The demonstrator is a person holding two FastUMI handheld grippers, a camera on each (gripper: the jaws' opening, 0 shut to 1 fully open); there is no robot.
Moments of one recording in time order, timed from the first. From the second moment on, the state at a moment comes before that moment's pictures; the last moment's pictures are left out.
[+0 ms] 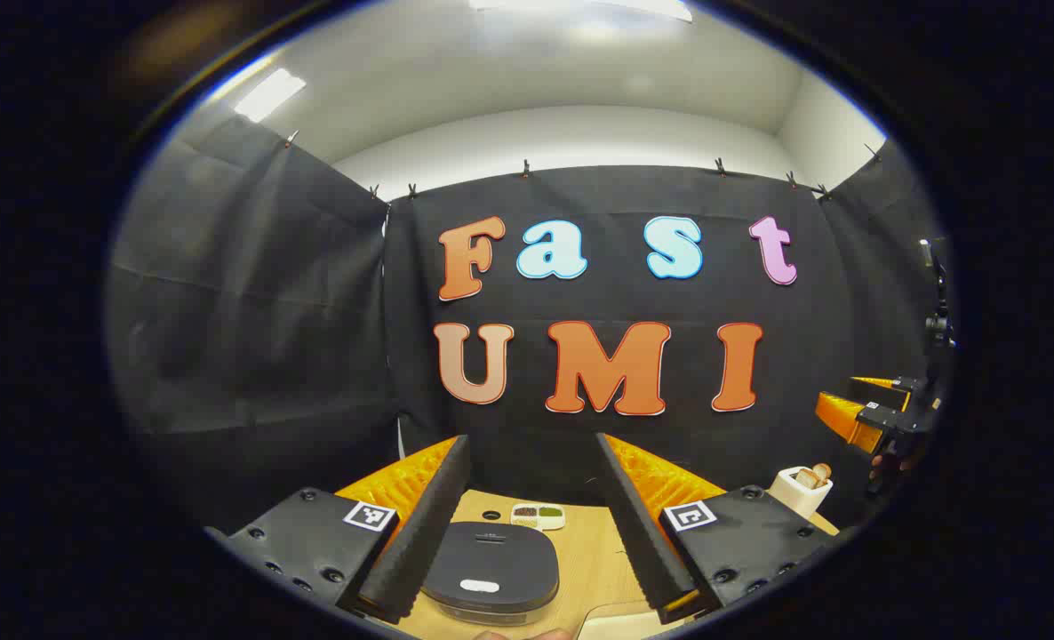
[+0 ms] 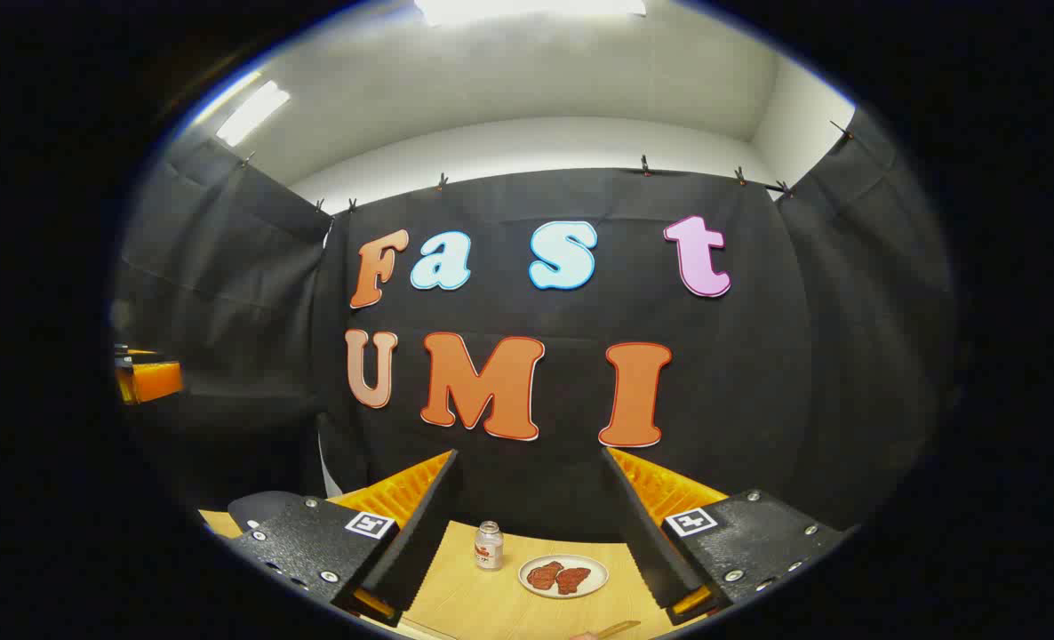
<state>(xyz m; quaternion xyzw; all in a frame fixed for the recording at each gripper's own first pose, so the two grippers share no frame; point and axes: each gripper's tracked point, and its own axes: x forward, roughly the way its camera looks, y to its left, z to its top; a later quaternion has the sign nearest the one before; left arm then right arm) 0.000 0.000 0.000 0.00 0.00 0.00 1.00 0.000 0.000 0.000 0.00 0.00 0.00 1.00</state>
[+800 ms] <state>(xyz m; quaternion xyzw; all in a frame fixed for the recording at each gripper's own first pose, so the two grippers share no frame) -0.001 -0.021 -0.041 -0.01 0.04 0.03 1.00 -0.013 -0.042 -0.057 0.01 0.05 0.00 1.00</state>
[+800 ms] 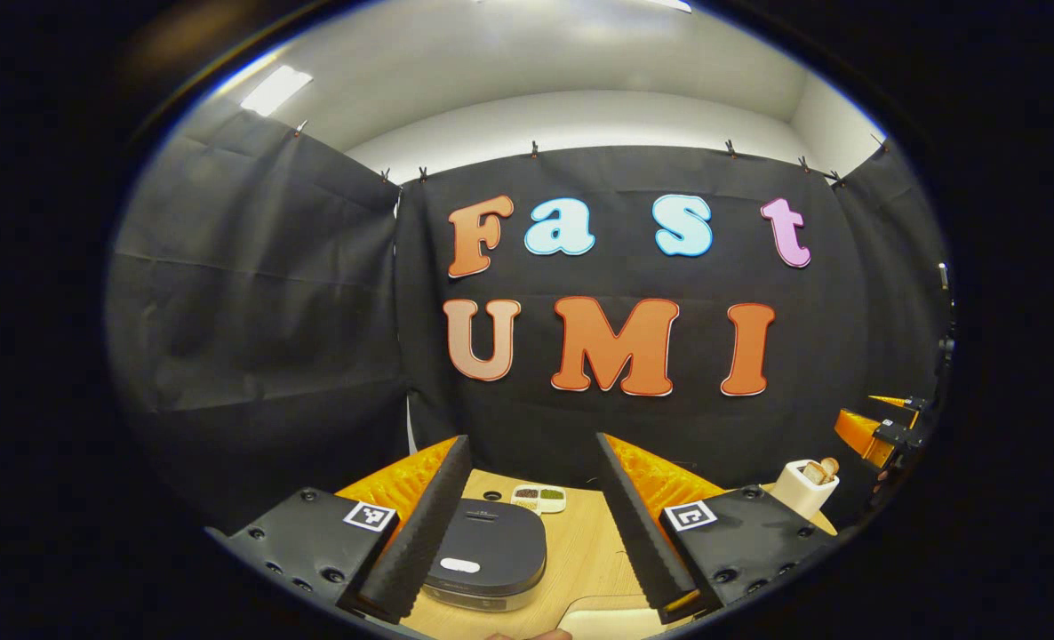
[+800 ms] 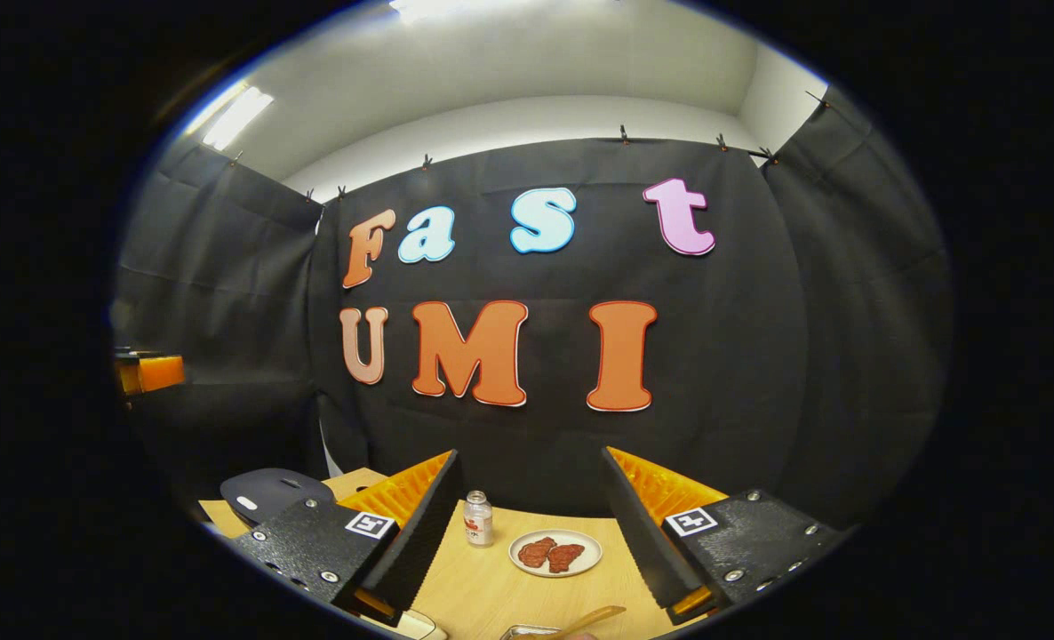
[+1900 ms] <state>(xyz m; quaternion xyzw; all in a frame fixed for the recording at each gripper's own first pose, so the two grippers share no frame) 0.057 0.108 -0.143 -0.02 0.21 0.07 0.97 0.006 -0.007 -0.075 -0.01 0.08 -0.10 0.99</state>
